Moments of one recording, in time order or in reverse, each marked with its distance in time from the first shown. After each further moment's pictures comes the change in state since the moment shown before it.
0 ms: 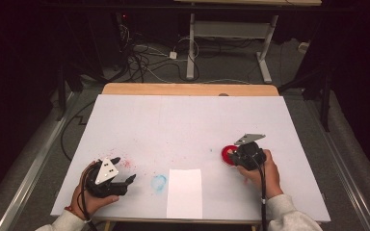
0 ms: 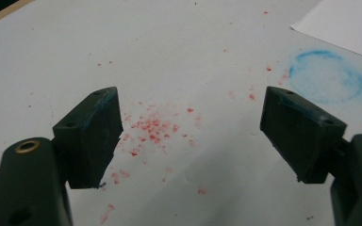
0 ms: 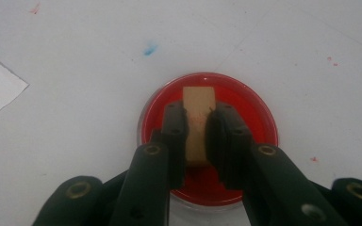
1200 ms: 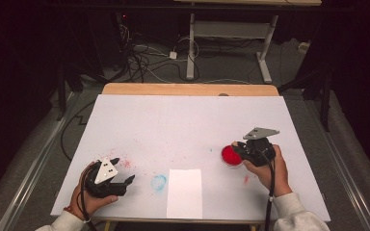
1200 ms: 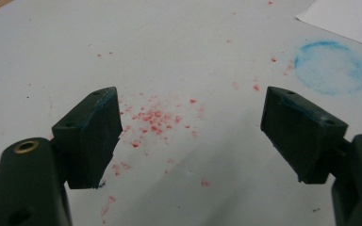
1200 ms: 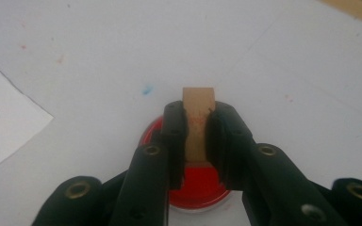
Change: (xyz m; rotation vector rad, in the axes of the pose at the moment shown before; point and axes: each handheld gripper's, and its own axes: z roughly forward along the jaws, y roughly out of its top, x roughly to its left) left arm 0.002 -0.003 0.002 0.024 -0.003 -0.002; right arm -0.007 0.012 -0.039 -0.124 -0.012 0.001
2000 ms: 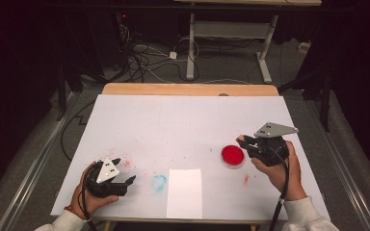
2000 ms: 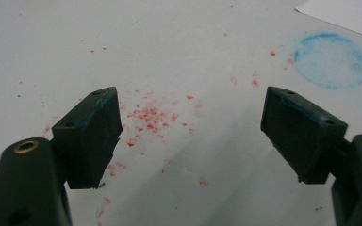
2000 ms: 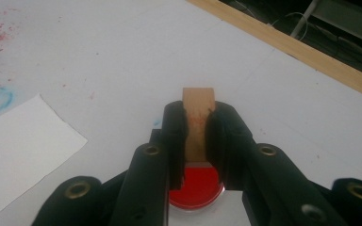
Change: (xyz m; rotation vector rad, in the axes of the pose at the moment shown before) left arm 0.001 0.000 0.004 0.020 -0.013 0.014; right arm 0.006 0.020 -0.052 -0.104 -0.009 -0.041
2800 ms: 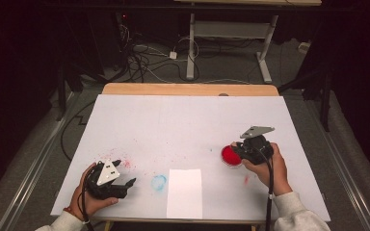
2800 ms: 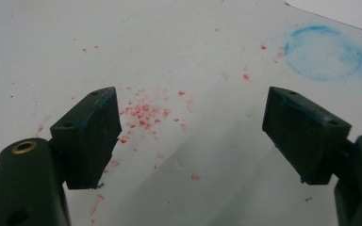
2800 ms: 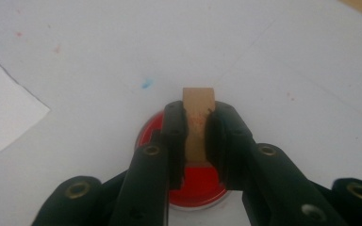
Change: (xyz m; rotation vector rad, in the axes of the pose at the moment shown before) left arm -0.004 -0.002 -0.002 0.001 -0.008 0.015; right arm -0.006 -0.022 0.060 0.177 0.019 0.012
